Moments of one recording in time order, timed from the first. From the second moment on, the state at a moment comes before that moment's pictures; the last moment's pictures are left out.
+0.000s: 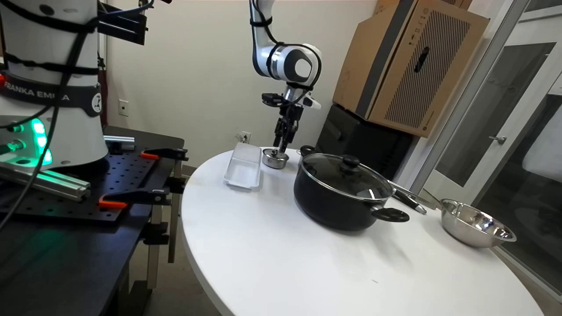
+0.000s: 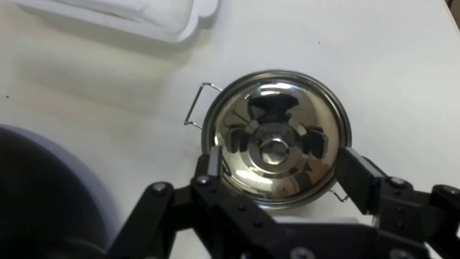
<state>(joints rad) 0.41 0.53 0.06 -2.06 -0.17 2.49 0.53</state>
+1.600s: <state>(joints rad) 0.41 0.48 0.05 -2.14 -0.17 2.49 0.58</state>
